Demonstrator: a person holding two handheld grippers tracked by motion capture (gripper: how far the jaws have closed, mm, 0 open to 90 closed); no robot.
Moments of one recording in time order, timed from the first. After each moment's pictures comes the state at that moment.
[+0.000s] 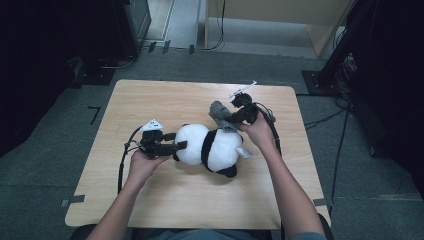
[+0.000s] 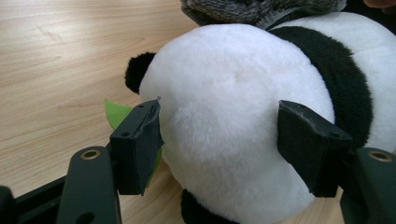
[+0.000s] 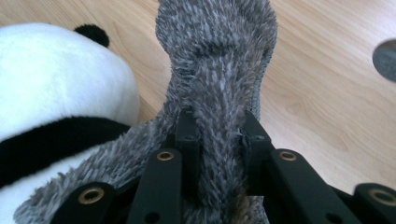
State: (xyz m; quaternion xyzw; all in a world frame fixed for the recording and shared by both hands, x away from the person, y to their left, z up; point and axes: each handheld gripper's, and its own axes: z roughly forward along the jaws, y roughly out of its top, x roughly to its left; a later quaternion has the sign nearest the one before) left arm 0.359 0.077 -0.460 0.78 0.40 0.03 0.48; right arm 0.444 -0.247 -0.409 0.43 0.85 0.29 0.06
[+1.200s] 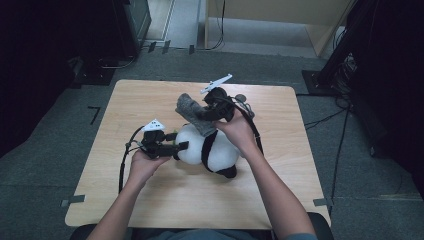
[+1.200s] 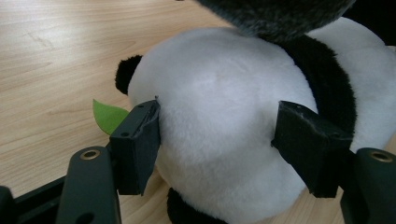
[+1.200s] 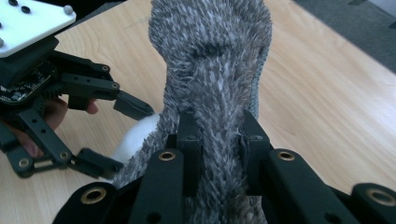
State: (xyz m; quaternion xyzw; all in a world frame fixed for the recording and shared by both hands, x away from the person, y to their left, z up) left arm 0.356 0.073 -0.455 0.79 0.39 0.03 0.48; right arm 0.409 -0.157 -0.348 0.33 0.87 0.36 0.08
